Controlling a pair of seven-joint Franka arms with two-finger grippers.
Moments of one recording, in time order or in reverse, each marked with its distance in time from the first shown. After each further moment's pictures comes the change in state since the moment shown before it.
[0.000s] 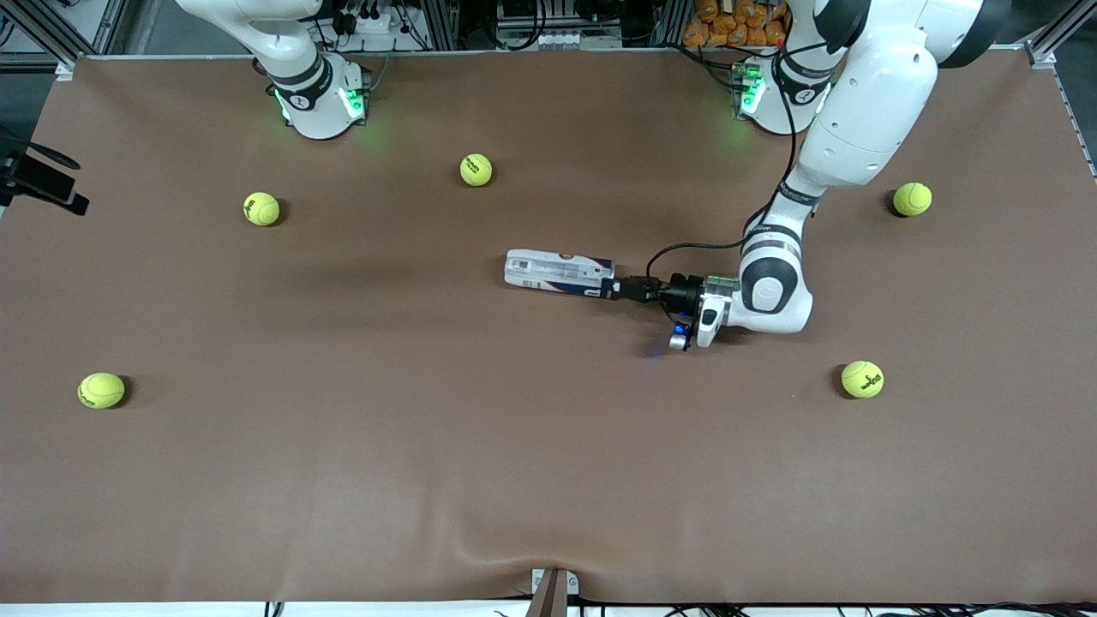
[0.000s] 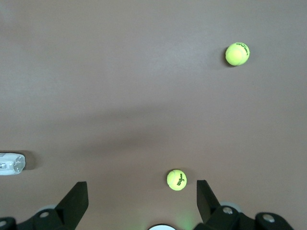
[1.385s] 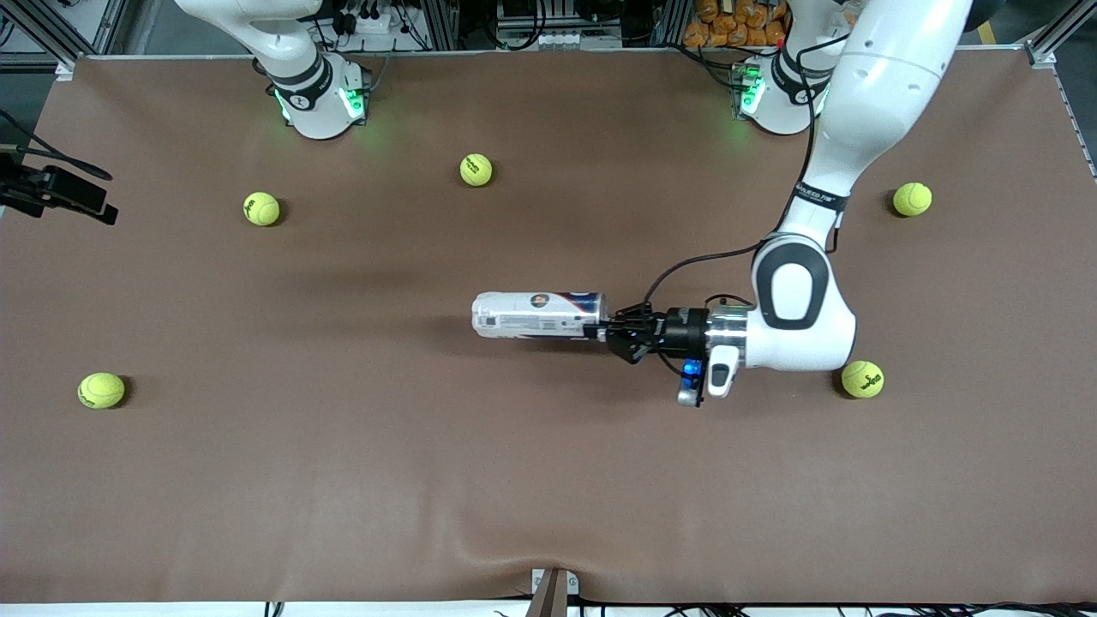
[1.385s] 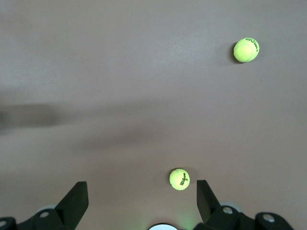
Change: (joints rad) left arm -0.067 -0.125 0.008 0.425 0.226 0.150 -1.031; right arm 0.013 0.001 0.000 -0.053 0.000 0.031 0.006
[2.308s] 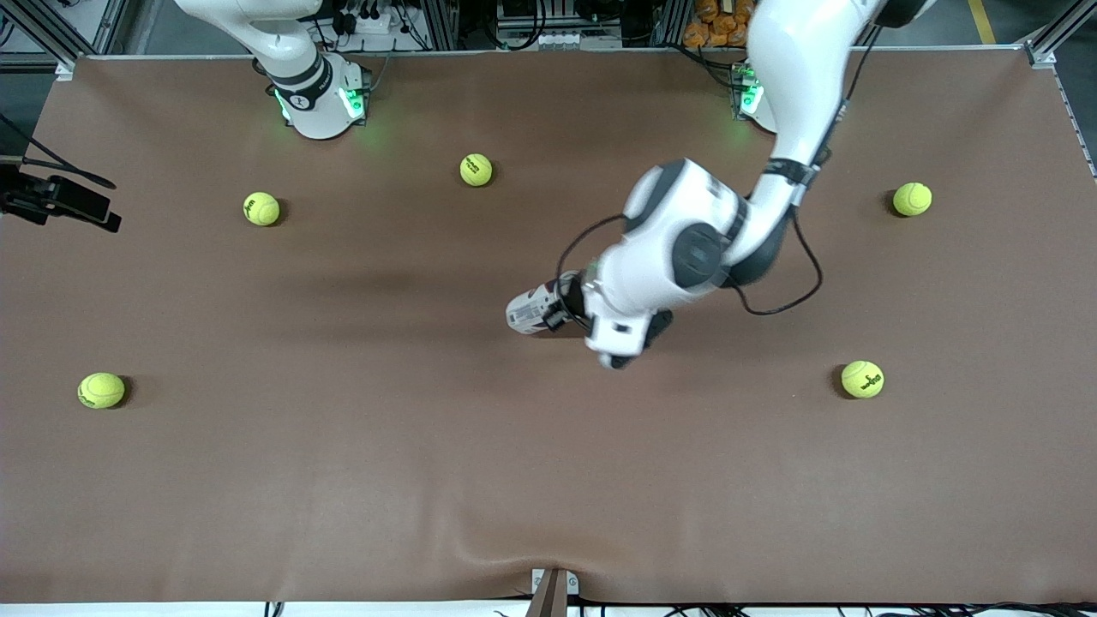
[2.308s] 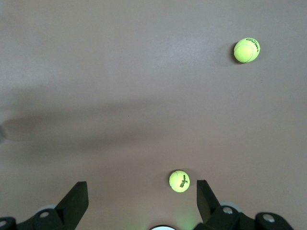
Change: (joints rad) left arm -0.300 0.005 0.008 0.219 0.982 0.061 -0.691; right arm -0.001 0.014 -0.003 -0.005 0.000 0.010 0.000
